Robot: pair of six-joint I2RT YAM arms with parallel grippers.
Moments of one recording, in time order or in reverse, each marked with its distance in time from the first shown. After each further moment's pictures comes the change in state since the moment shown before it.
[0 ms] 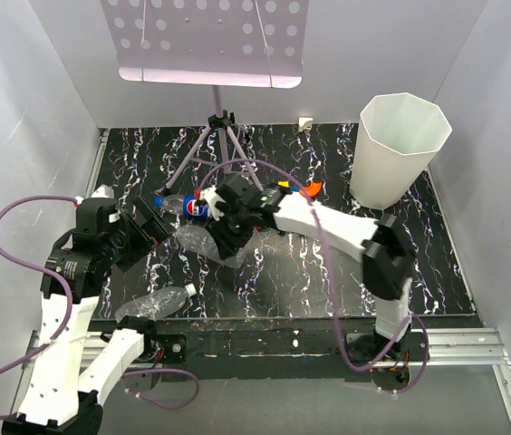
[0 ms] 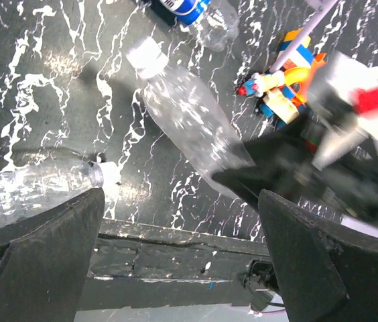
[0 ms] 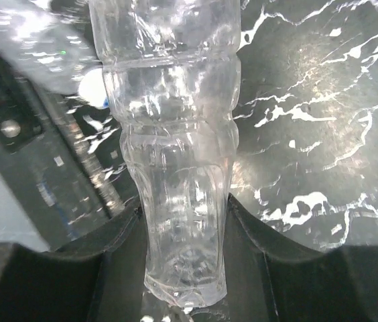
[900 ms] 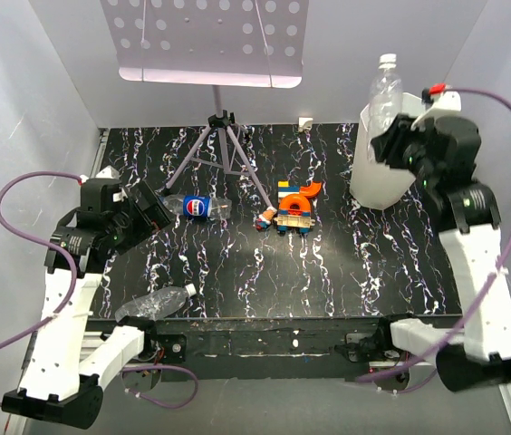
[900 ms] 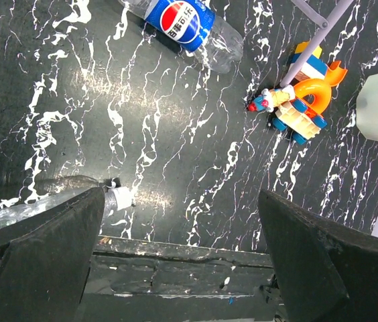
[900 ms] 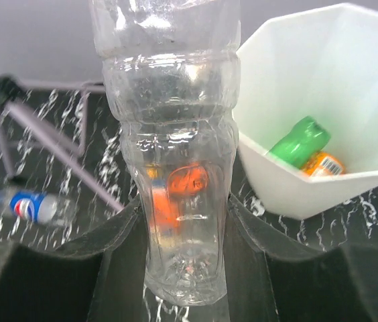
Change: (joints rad) left arm 0.000 0.138 0.105 0.031 -0.047 0.110; right arm -0.776 -0.920 -0.220 0.087 0.319 0.164
